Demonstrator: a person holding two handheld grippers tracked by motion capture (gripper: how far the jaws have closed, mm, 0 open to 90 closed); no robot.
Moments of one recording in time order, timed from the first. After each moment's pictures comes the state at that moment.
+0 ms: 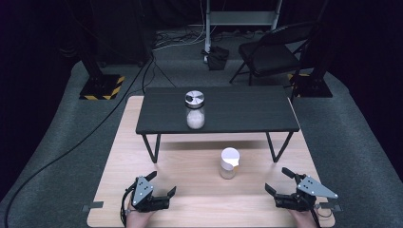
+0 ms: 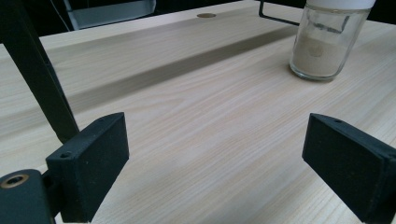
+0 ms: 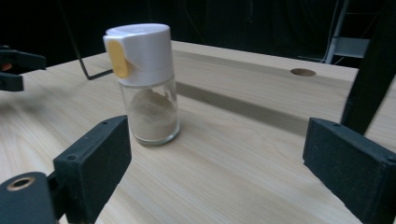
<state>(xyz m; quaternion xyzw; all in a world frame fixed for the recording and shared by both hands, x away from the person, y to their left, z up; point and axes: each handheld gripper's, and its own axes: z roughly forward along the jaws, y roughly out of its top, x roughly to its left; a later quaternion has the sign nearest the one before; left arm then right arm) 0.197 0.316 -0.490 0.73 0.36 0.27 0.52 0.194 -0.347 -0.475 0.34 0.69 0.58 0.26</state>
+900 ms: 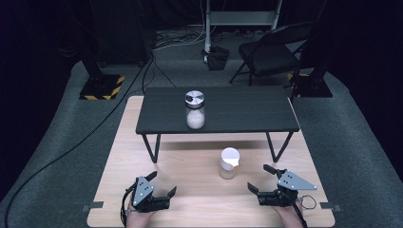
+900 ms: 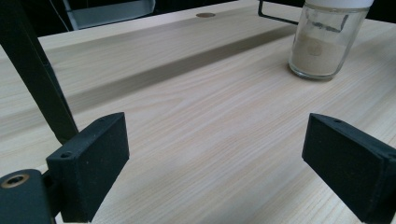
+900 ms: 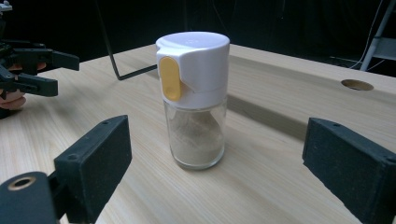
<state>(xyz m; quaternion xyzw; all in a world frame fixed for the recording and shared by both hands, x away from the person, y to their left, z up) 0.197 0.315 -0.489 0.73 0.36 0.27 0.52 0.218 -0.306 -0.460 0.31 0.72 0.57 0.23</state>
